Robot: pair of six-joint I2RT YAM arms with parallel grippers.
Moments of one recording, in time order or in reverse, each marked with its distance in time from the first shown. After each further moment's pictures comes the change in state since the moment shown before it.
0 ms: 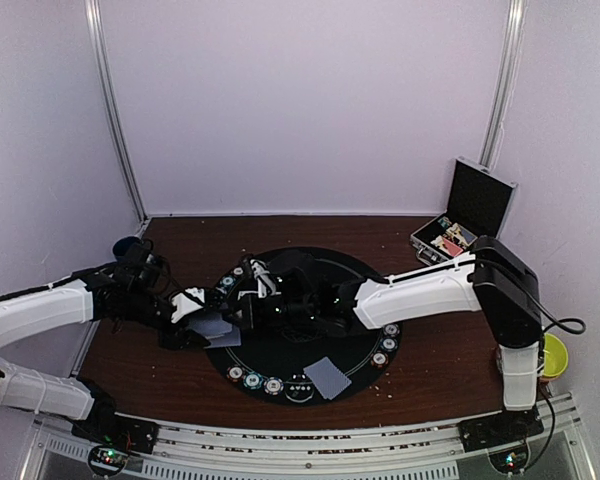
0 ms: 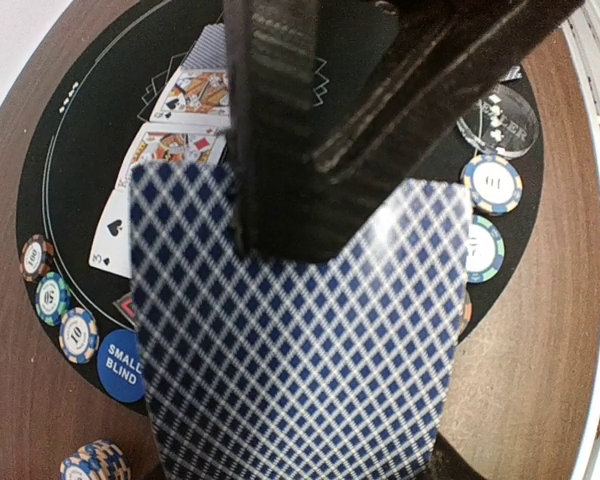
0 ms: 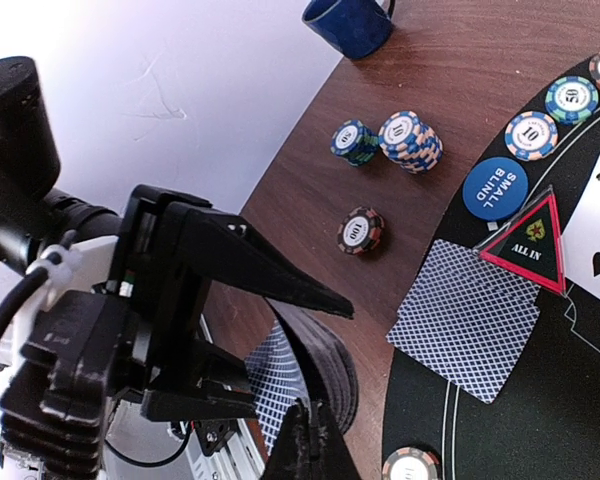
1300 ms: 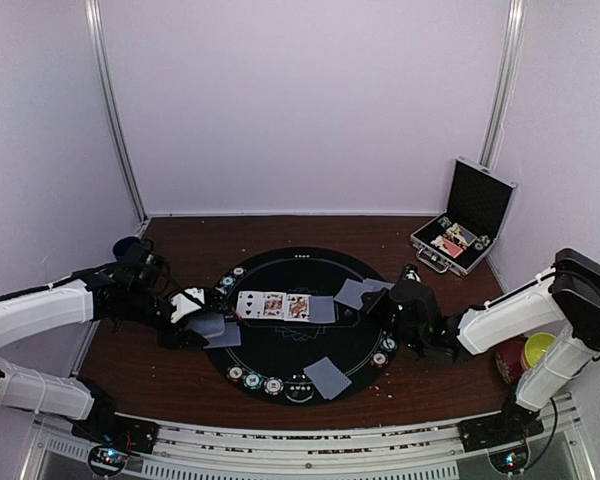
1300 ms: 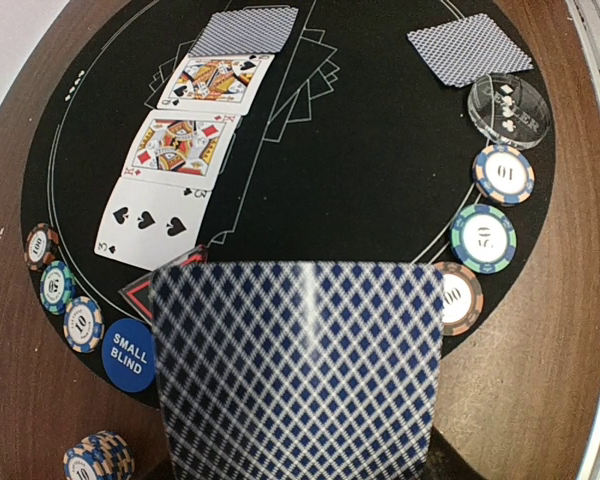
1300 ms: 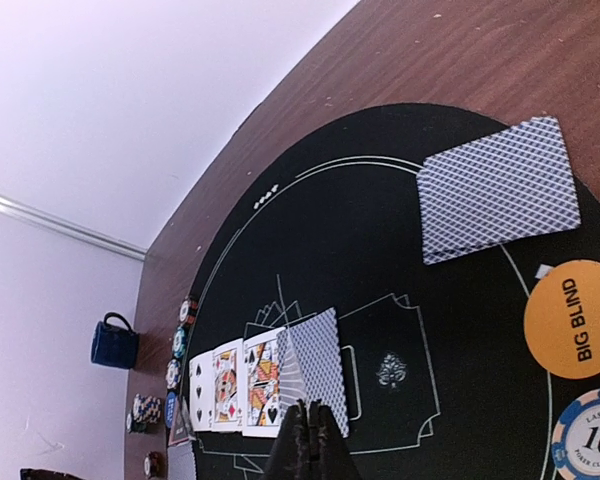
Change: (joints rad) left arm -0.002 0.000 0.000 0.001 -0.013 0.000; right arm -0.200 -0.491 -0.870 0.349 0.674 0.386
